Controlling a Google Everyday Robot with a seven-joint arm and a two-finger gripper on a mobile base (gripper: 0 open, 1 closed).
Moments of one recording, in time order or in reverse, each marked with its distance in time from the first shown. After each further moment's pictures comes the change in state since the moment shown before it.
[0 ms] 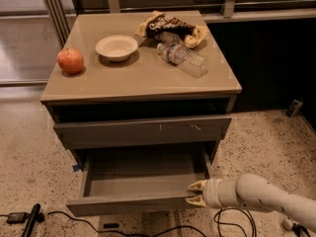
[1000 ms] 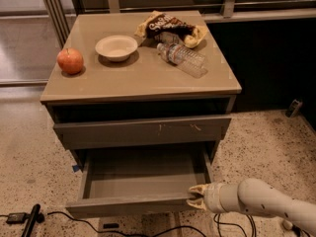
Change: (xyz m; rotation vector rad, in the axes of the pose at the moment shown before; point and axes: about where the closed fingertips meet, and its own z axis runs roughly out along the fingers) arm 0.001 0.015 -0.007 -0.004 0.005 -0.001
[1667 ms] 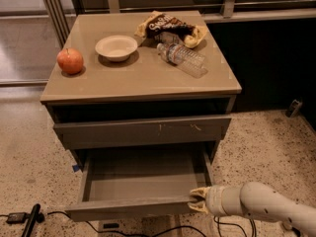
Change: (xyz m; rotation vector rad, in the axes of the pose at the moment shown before) arm 0.003 0.010 -0.006 0.002 0.003 0.008
